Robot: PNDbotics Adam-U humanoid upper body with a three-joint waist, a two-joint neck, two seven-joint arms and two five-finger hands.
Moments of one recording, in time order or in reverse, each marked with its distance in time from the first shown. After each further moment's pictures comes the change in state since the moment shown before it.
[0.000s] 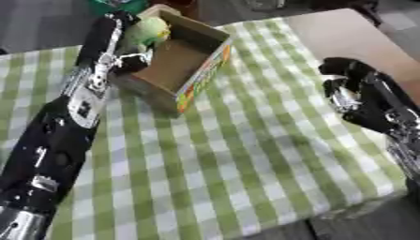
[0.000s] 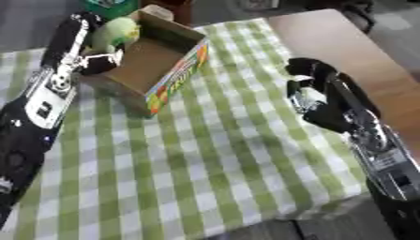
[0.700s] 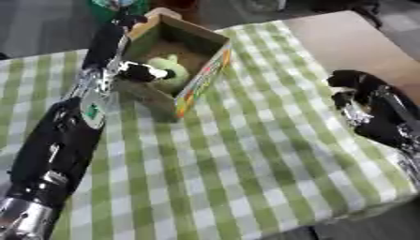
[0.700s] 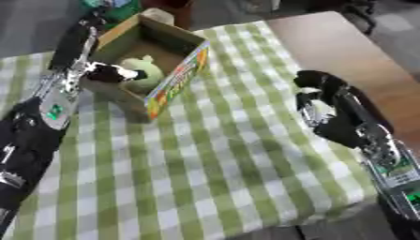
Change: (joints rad) left arm 0.033 0.018 0.004 -0.089 0.061 -0.080 0.002; right arm 0.022 0.008 -0.001 0.000 -0.003 -0.002 0.004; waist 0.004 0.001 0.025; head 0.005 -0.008
